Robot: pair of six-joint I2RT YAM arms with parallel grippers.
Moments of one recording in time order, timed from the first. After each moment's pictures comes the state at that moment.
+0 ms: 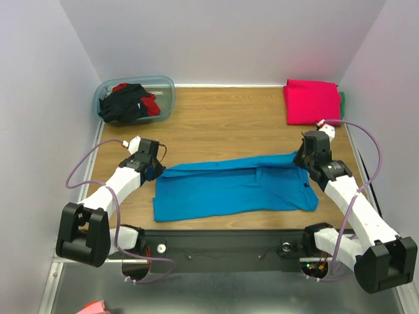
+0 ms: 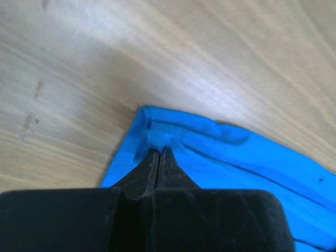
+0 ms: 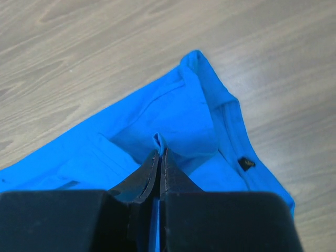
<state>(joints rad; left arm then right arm) -0.27 1.23 0.69 -0.42 -0.25 -0.85 0.21 1.00 0.78 -0.49 0.33 0.52</state>
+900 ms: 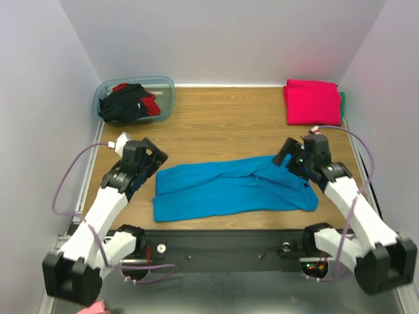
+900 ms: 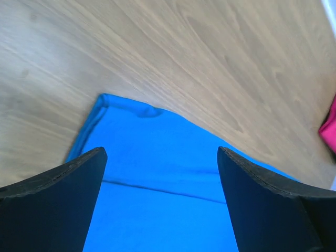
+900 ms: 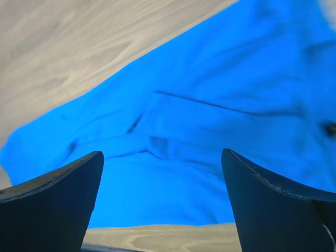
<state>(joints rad) -0.27 0.87 0.70 -0.54 -0.21 -0.96 0.21 0.92 0.76 -0.60 0.06 0.67</state>
